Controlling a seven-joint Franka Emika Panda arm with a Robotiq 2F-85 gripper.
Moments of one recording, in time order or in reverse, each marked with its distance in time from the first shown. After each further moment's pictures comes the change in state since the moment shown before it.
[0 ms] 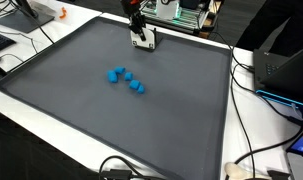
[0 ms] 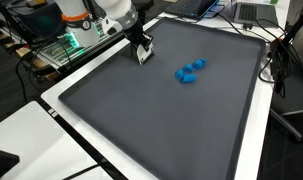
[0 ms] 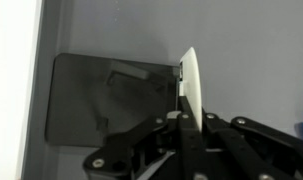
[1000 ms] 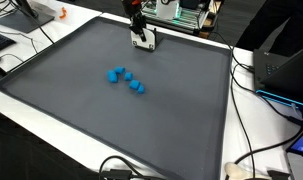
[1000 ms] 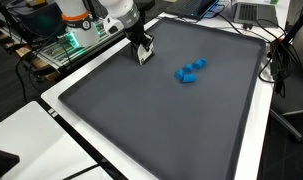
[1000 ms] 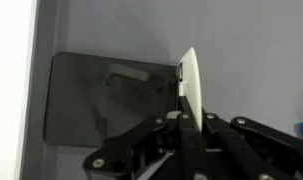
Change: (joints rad) arm 0.013 0.000 0.013 -0.008 -0.009 0.039 0.028
